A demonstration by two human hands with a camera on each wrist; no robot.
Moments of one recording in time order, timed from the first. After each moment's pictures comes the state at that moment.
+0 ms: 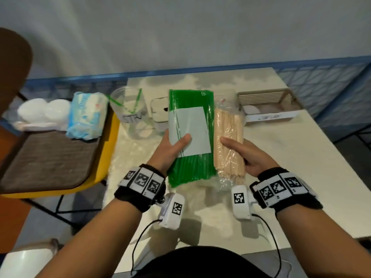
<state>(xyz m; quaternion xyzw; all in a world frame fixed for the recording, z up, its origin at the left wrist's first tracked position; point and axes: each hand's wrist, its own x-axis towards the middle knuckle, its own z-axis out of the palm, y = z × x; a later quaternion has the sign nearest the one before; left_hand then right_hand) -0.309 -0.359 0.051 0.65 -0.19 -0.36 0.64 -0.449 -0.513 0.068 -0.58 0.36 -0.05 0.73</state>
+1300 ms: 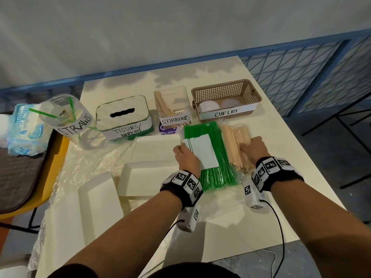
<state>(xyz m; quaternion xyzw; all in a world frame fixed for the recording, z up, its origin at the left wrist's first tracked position) -0.423 -0.542 -0.024 0.90 -0.17 -0.24 0.32 -0.533 -0.693 -0.021 -0.71 0.59 -0.02 0.38</state>
